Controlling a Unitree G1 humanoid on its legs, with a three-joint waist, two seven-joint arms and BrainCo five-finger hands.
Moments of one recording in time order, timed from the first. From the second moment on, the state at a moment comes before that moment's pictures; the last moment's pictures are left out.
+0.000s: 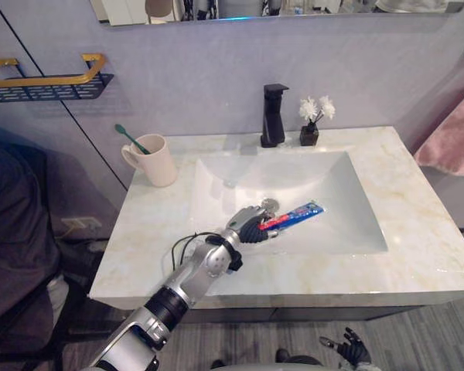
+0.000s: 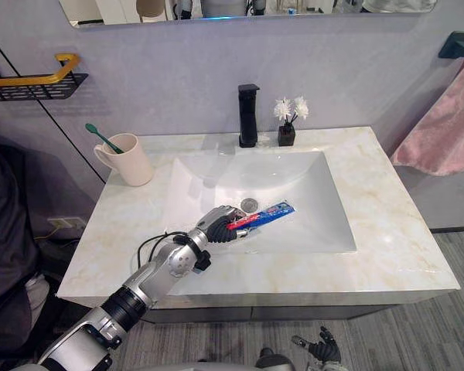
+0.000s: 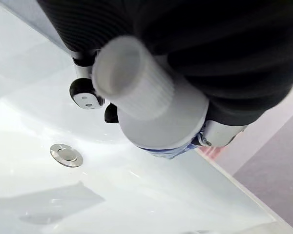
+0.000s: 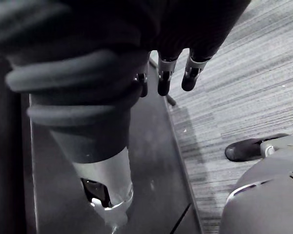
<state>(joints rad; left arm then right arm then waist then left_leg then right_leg) -0.37 0.24 -0.57 0.32 0.56 -0.16 0.05 0.21 -0.11 -0.24 0.87 0.12 -0.13 -0.07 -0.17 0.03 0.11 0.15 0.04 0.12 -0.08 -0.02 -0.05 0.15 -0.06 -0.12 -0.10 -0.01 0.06</state>
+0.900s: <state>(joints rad) -0.13 0.17 -0.18 -0.29 0.32 -0.18 0.14 -0.07 -0.27 -0.42 -0.35 0.65 -0.35 -0.04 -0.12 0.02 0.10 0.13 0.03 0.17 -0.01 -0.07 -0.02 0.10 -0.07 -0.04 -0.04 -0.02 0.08</state>
